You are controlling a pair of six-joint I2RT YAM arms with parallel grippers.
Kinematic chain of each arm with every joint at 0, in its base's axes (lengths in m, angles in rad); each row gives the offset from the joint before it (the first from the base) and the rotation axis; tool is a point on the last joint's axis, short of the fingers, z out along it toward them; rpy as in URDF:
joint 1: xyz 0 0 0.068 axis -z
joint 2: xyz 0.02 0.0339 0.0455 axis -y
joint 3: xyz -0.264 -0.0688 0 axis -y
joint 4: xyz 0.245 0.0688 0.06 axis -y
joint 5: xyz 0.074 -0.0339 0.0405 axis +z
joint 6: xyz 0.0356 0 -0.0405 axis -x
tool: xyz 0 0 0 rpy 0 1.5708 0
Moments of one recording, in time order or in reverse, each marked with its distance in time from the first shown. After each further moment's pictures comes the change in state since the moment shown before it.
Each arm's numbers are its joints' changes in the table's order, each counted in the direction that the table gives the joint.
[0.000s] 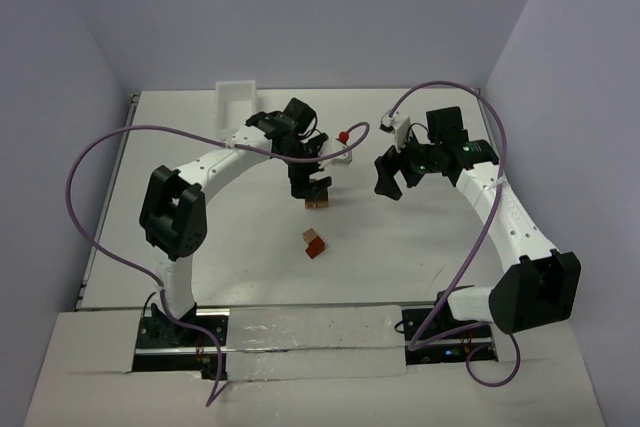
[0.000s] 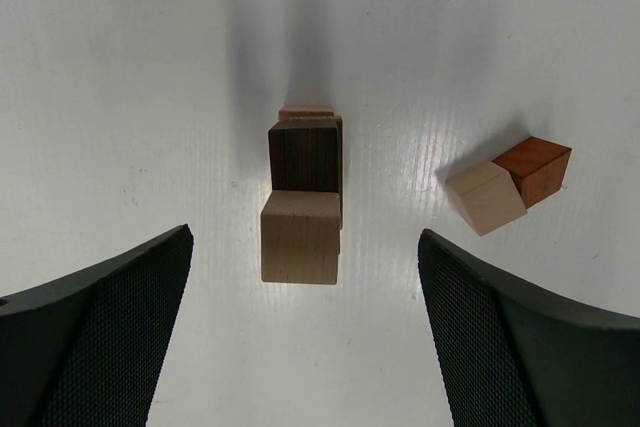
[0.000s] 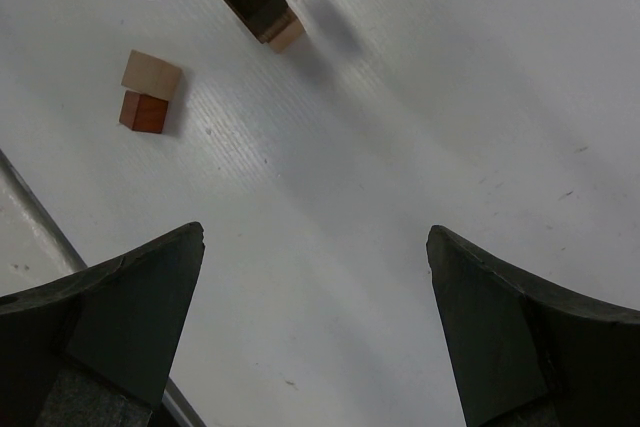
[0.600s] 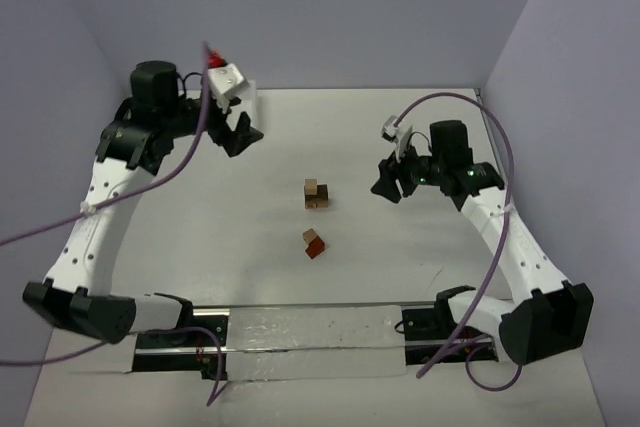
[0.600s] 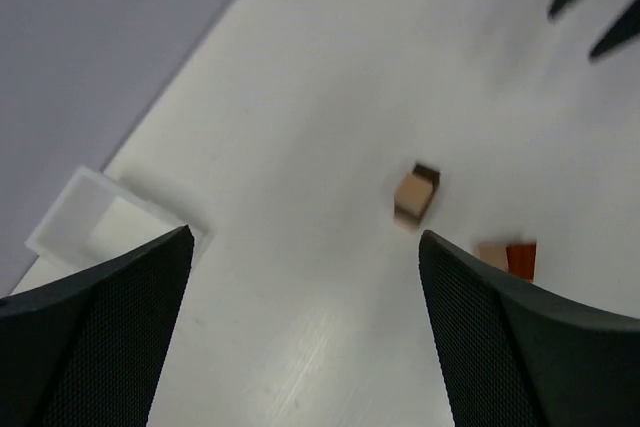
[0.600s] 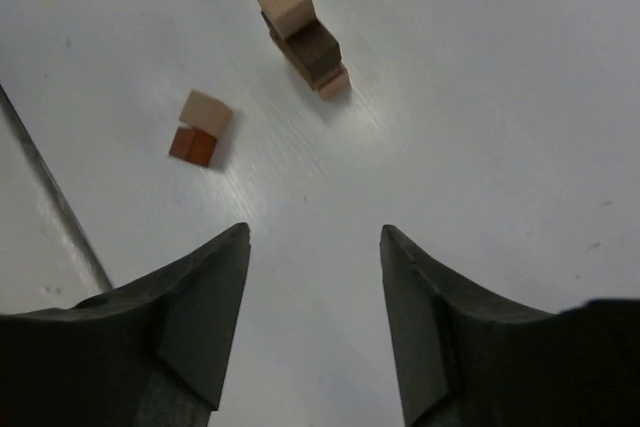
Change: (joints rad) left arm -0.370 0.656 -0.156 0.226 -0.178 0.392; right arm -0.063 0.169 -0.153 0.175 0.075 -0.107
